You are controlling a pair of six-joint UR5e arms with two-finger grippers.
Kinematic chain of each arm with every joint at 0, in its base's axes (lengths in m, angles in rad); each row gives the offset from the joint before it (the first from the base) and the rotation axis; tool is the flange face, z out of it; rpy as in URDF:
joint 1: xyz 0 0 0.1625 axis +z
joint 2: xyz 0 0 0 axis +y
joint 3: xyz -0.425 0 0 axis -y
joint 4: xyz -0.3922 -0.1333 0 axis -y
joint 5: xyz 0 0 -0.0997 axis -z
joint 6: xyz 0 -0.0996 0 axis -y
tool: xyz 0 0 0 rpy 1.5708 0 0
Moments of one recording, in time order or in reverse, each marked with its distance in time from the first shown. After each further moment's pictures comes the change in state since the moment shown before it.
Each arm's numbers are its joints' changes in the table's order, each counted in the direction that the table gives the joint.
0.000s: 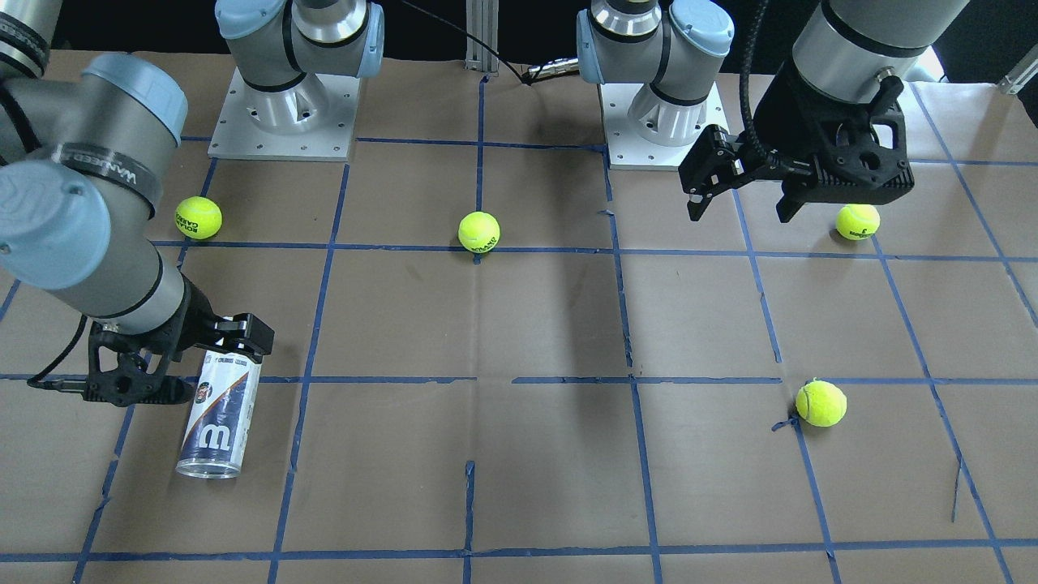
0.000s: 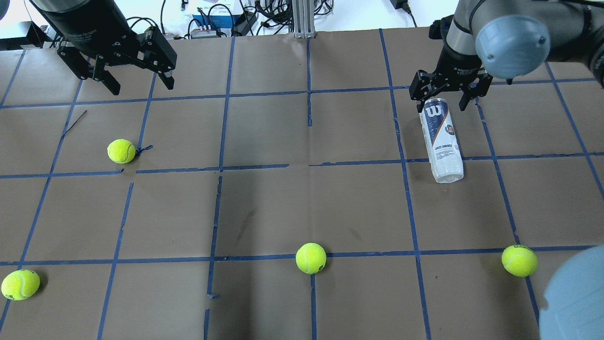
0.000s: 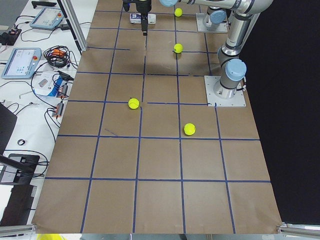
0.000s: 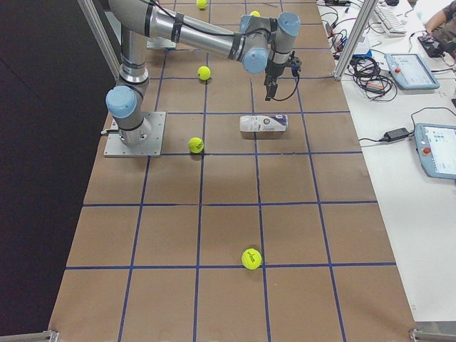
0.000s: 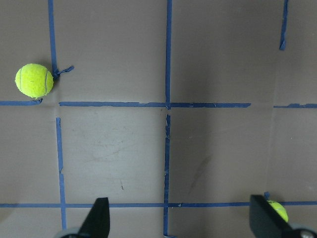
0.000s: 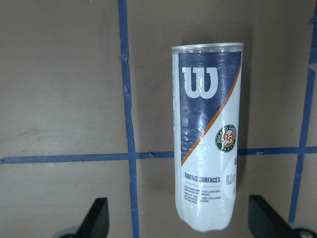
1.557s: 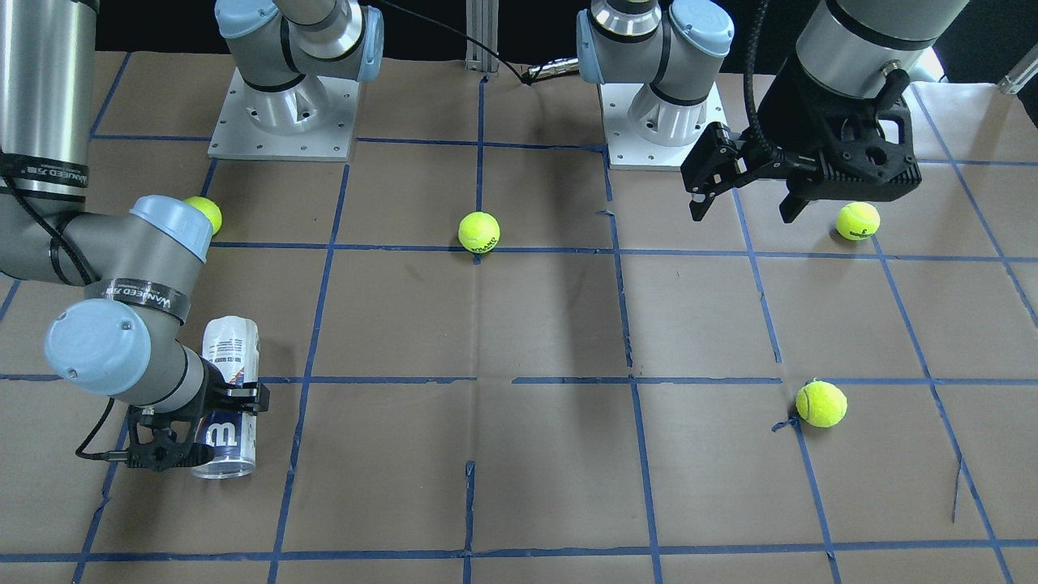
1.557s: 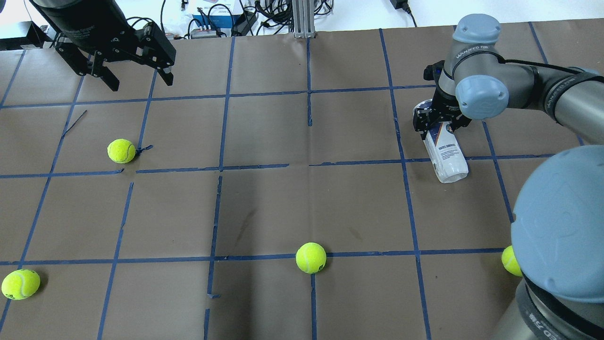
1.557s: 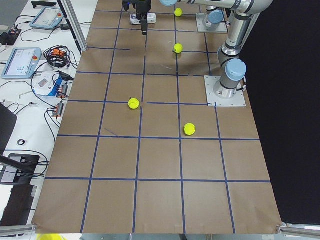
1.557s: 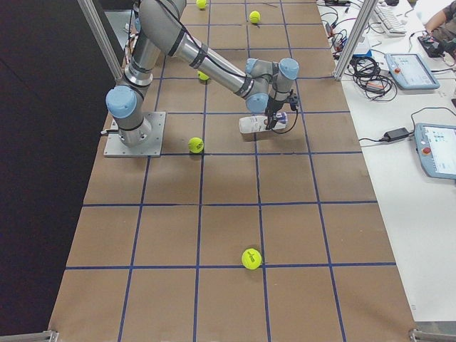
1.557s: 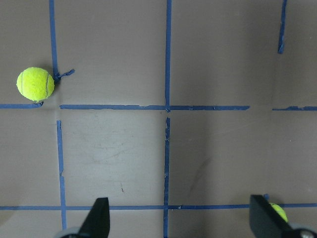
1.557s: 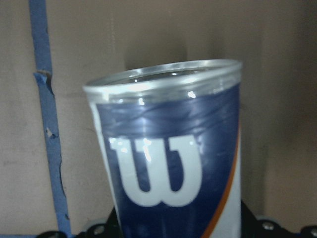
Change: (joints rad) left arm 0.000 0.000 0.011 0.007 -0.001 0.001; right arm -0.051 -0.179 0.067 -0.213 -0.022 -0.088
